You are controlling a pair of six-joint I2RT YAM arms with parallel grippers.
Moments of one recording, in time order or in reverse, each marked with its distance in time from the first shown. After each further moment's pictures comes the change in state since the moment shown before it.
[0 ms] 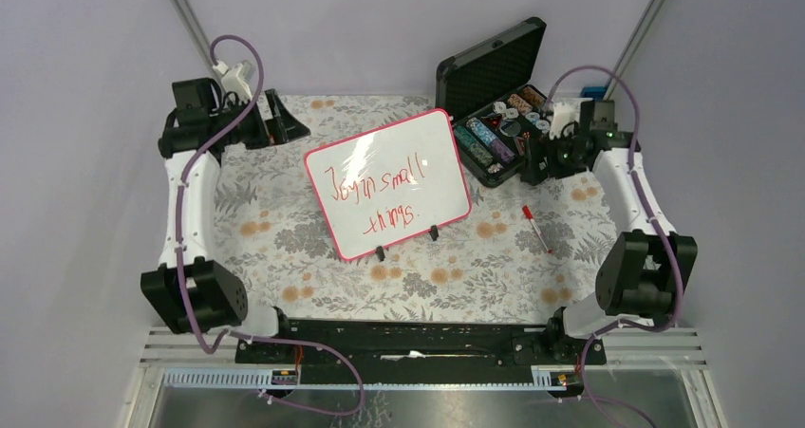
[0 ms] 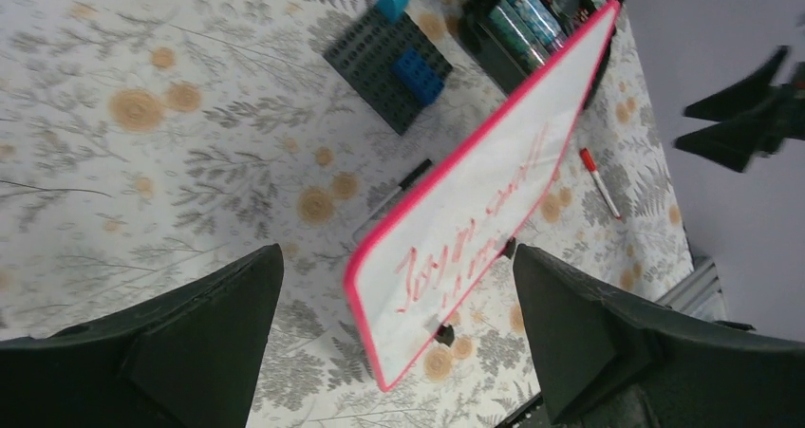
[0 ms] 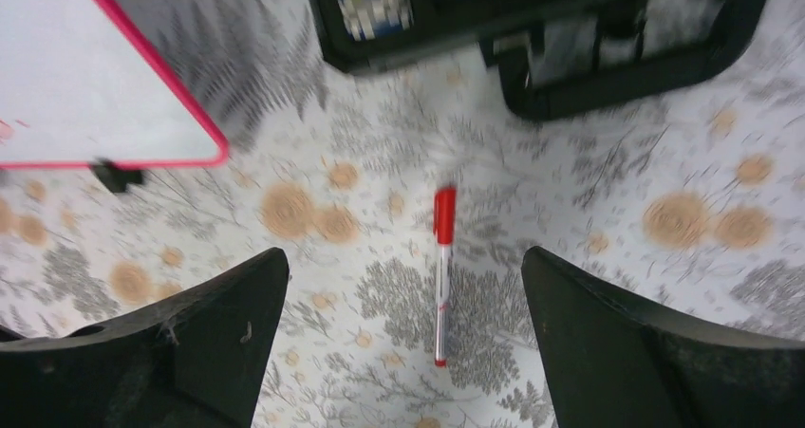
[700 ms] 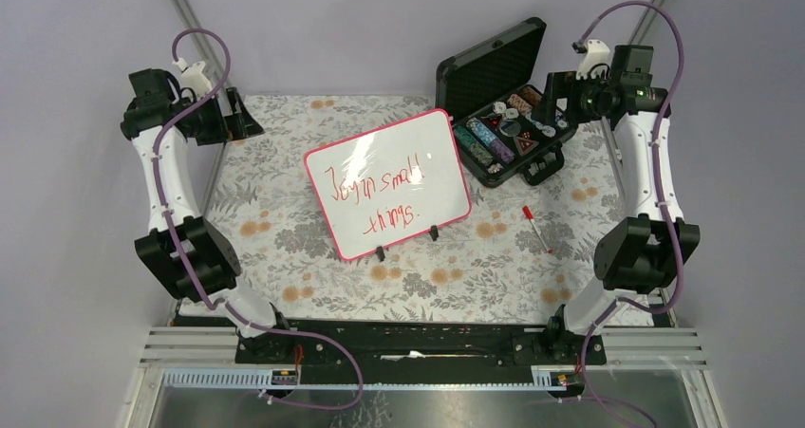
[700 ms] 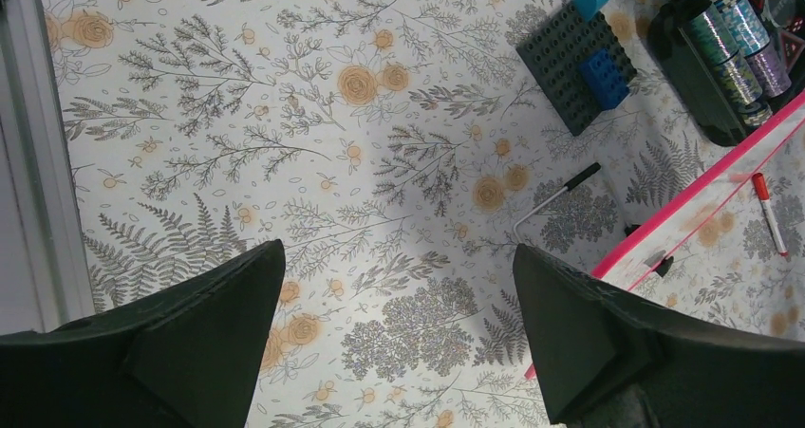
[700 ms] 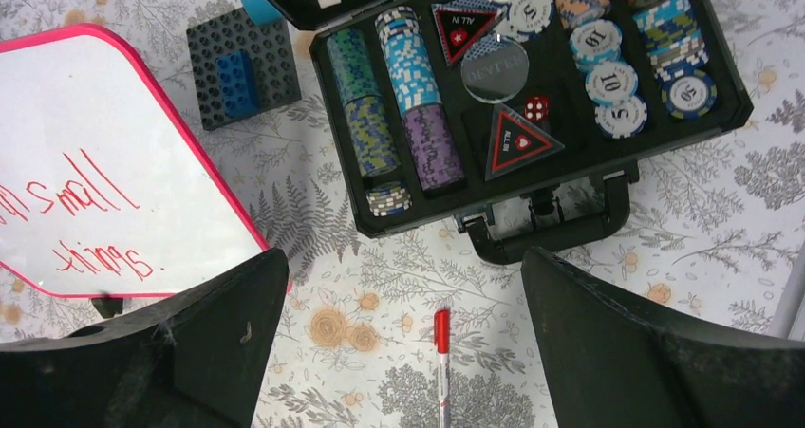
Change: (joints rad) left arm 0.227 0.258 0.290 -0.226 -0.104 0.296; right arm -0.056 0.154 0.526 -0.058 -0.150 0.149
